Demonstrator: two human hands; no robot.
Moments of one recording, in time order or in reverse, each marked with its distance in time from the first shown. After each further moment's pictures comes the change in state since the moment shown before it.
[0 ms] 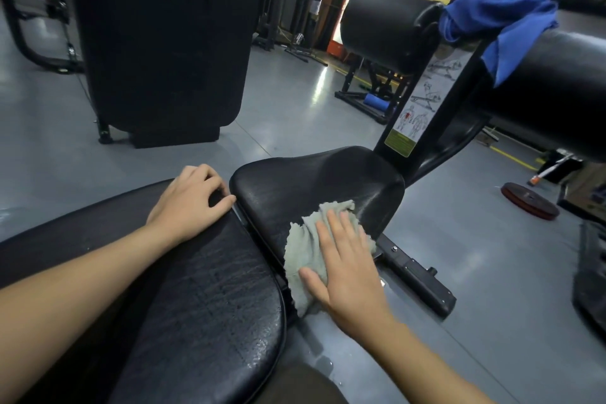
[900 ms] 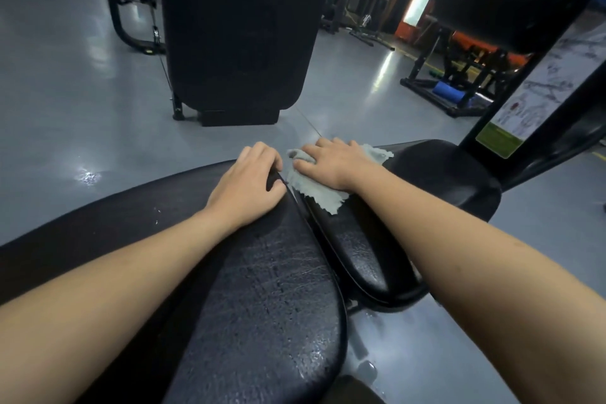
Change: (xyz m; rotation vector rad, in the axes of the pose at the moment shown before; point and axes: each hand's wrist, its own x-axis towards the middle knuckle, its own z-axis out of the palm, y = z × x) left_hand 0.001 -0.003 0.002 -0.095 0.087 -0.069; right_hand 0.234 -0.041 0.031 -0.164 -0.509 -0.124
